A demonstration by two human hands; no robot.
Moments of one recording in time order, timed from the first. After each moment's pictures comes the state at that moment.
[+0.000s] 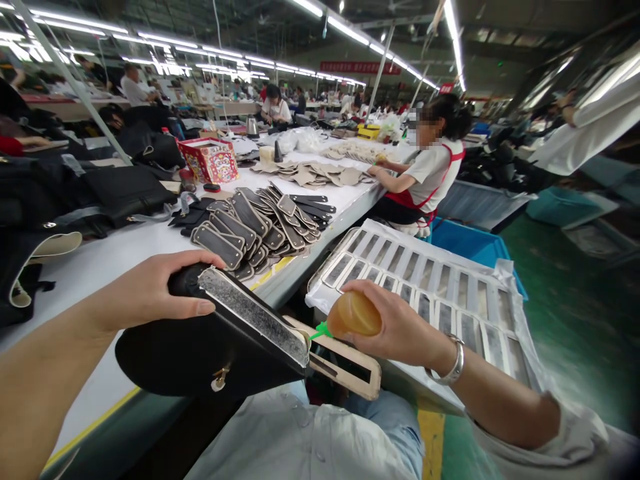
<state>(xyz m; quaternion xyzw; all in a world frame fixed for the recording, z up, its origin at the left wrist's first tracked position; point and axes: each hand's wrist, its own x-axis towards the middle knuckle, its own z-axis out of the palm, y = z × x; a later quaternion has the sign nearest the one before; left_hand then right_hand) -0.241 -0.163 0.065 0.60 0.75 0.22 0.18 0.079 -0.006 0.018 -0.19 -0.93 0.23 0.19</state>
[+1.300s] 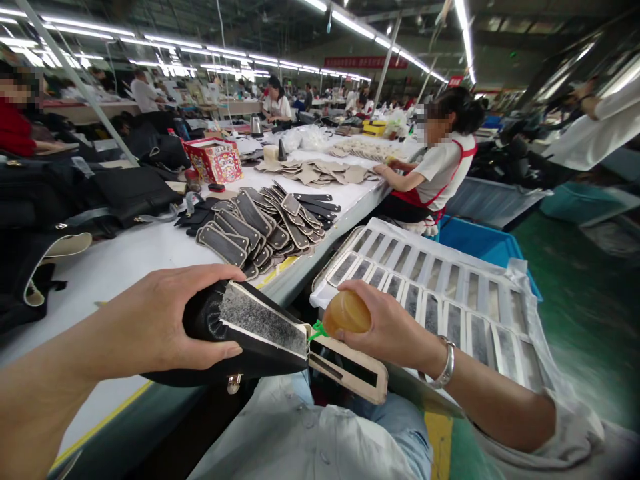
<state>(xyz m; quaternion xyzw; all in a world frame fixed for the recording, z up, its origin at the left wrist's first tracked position) -0.193 -0.175 0.083 0.66 0.74 0.13 0.04 0.059 -0.012 0.012 -0.25 -0.92 0.26 0.18</state>
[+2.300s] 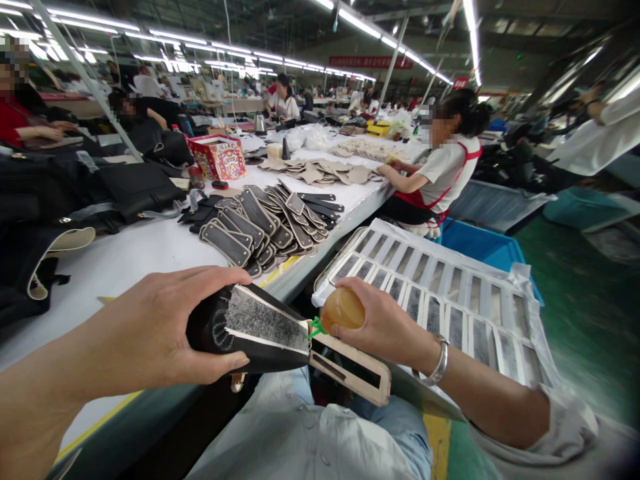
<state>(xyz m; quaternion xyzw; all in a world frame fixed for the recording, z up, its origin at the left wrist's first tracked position) -0.192 -0.183 0.084 0.67 0.73 0.13 0.01 0.042 -0.012 0.011 -0.25 -0.92 0.25 0.19</state>
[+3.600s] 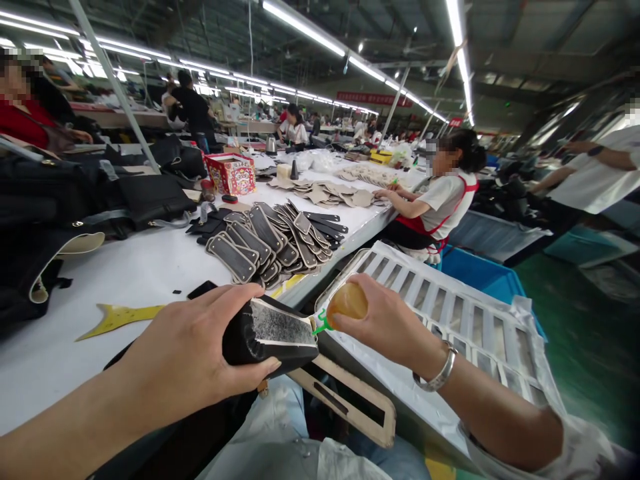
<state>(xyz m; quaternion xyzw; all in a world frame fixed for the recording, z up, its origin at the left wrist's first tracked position) -0.187 -0.180 0.065 0.64 0.74 0.17 -0.11 0.011 0.000 0.048 -0.33 -0.91 0.16 0.17</state>
